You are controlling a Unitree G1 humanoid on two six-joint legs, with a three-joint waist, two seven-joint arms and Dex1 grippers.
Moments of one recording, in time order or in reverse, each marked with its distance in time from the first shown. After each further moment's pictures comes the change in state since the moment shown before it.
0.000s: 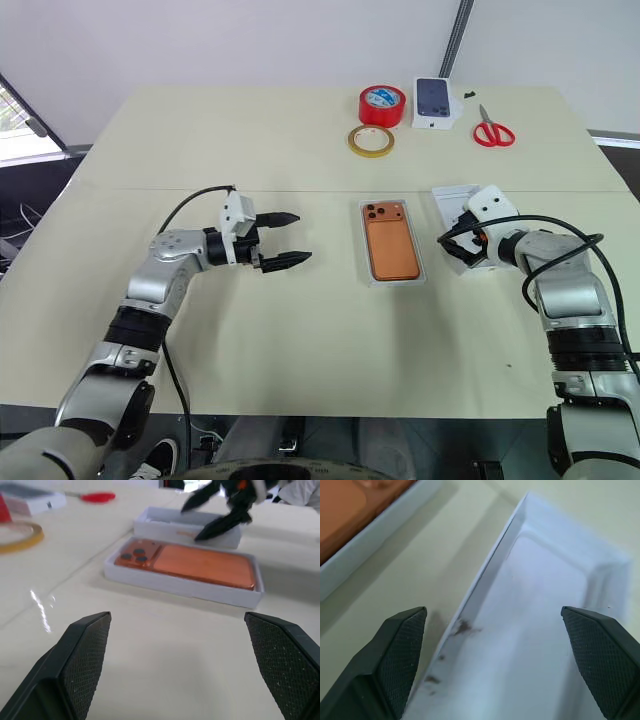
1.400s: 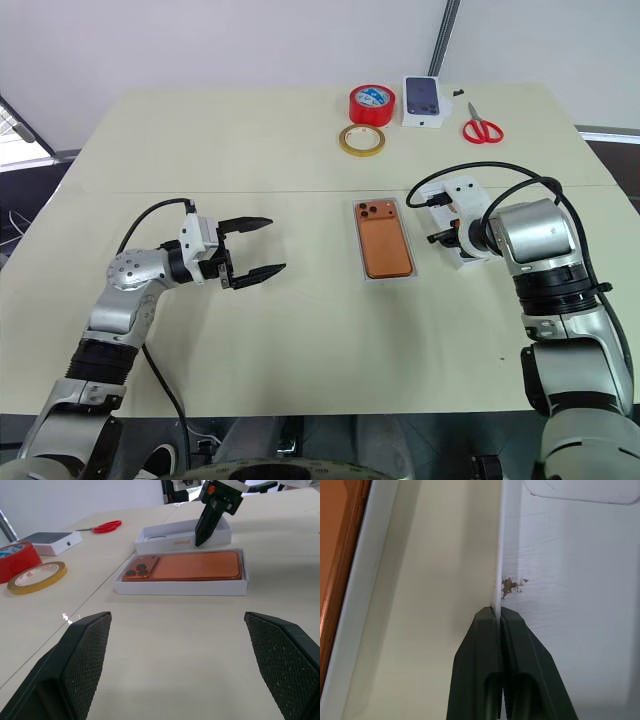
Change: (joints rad) left arm 0.163 0.083 0.034 -0.130 -0.035 -0.154 0.034; right arm -0.280 0.052 0.152 -0.044 0.106 0.704 -0.185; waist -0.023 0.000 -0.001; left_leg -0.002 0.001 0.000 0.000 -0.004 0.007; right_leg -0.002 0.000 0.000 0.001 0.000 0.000
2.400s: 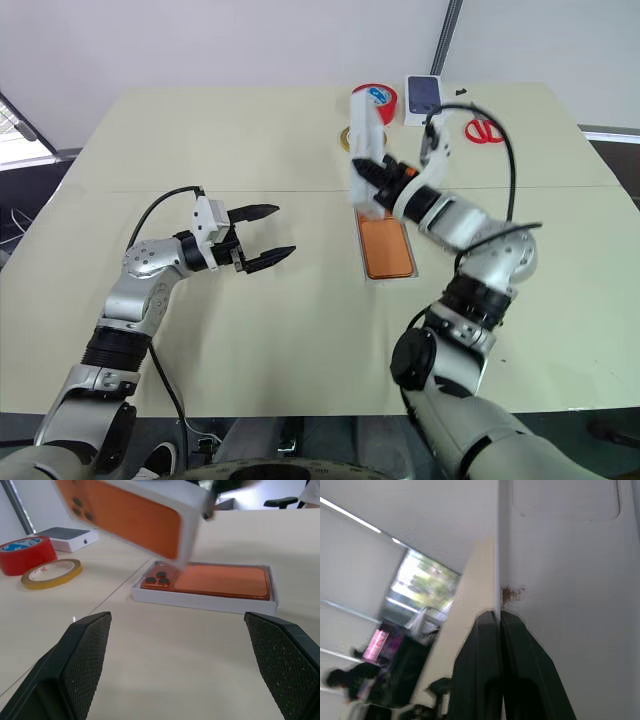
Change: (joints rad) left arm -0.072 -0.049 -0.014 0.038 -0.011 0.078 0.079; right arm -0.006 0.781 -0.831 -0.249 0.667 0.129 -0.405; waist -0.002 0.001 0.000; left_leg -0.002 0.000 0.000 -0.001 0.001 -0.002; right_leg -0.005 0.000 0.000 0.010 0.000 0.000
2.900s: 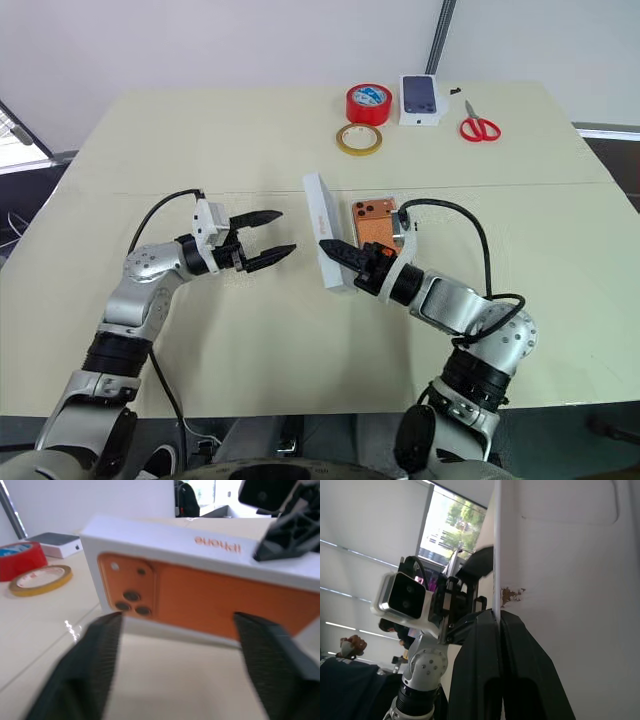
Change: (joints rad) left arm 0.045 -0.025 -0.007 -0.047 -0.018 0.021 0.010; right arm 0.334 -0.069 0.182 -0.093 0.620 0.028 -0.335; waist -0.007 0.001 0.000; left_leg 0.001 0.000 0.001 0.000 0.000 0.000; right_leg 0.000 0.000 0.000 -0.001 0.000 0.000
